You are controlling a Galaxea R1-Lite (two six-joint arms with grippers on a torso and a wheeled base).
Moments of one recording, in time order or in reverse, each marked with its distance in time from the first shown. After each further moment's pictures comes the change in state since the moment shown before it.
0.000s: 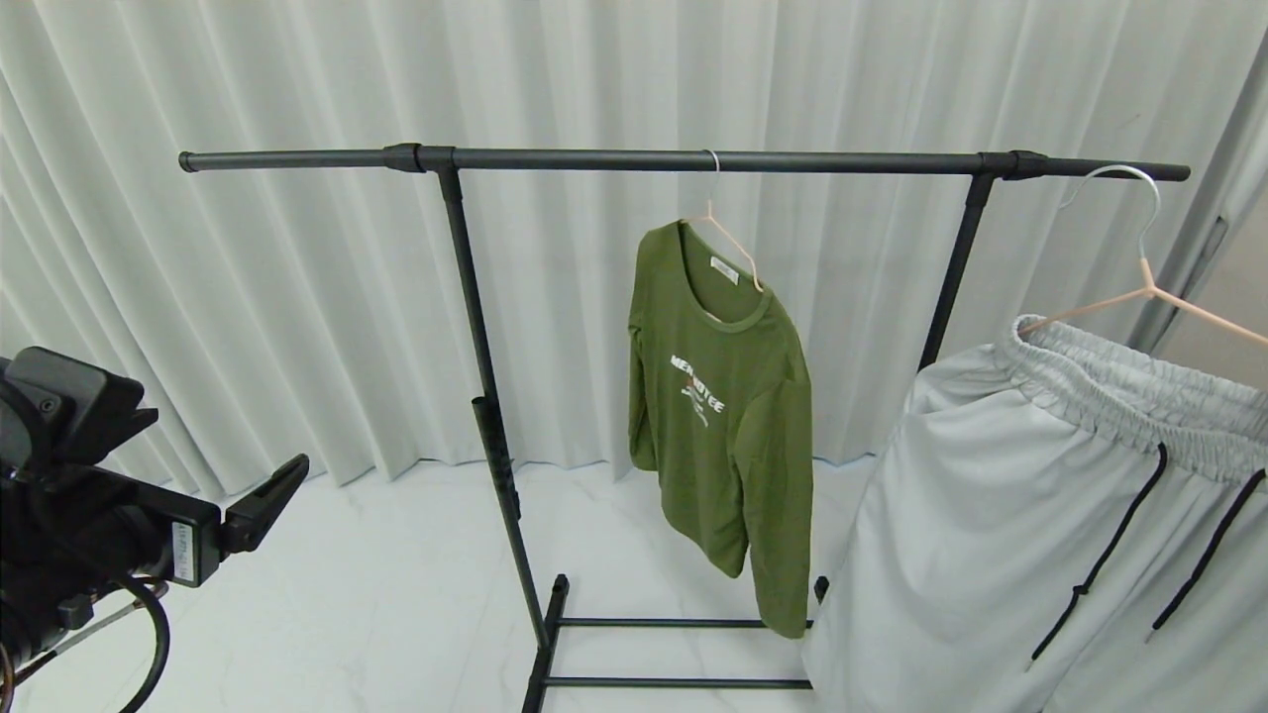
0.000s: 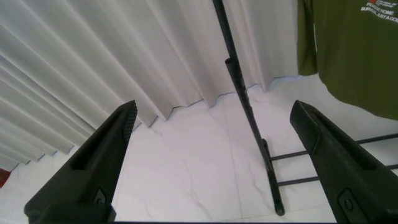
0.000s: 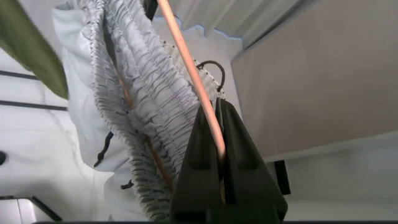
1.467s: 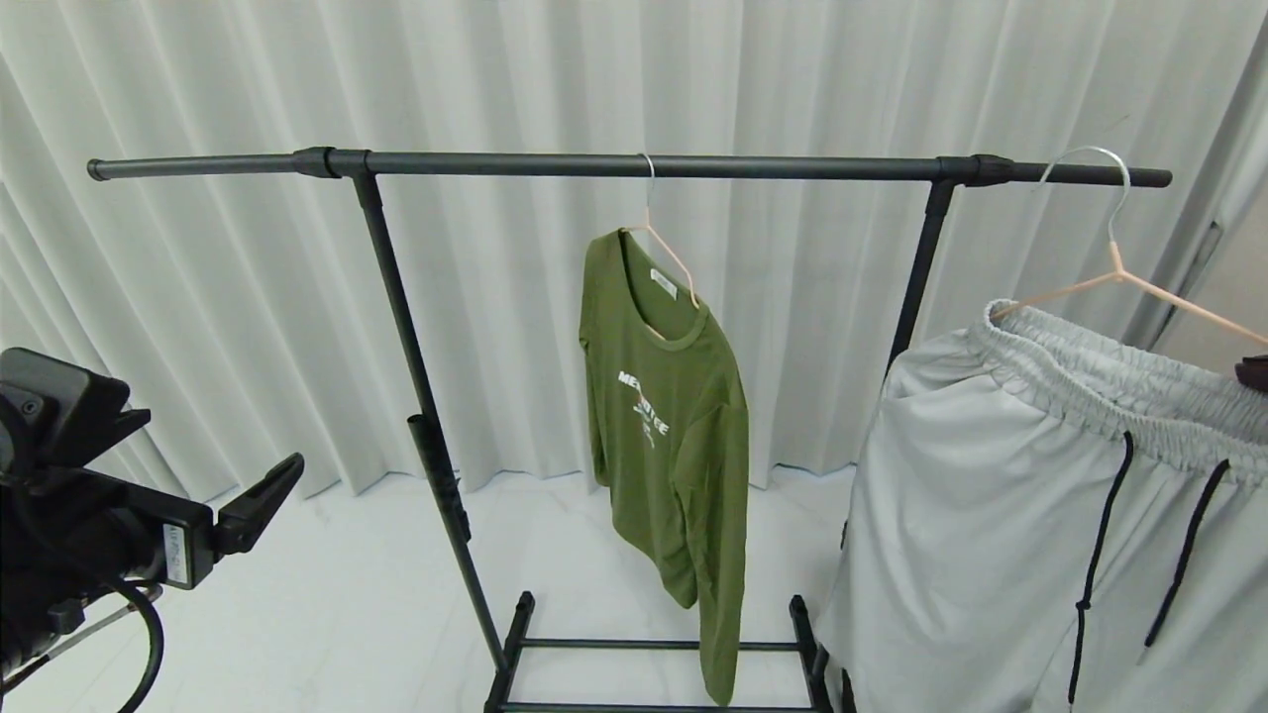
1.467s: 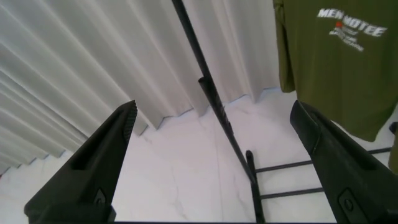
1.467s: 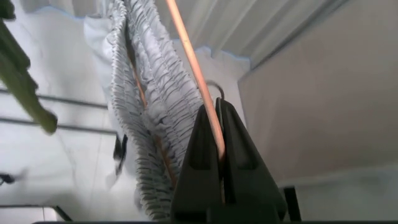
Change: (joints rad) left arm -0.001 -0.016 0.005 -0.001 0.004 -0.015; right arm 0.100 -0.009 0.000 -0.035 0.005 0.048
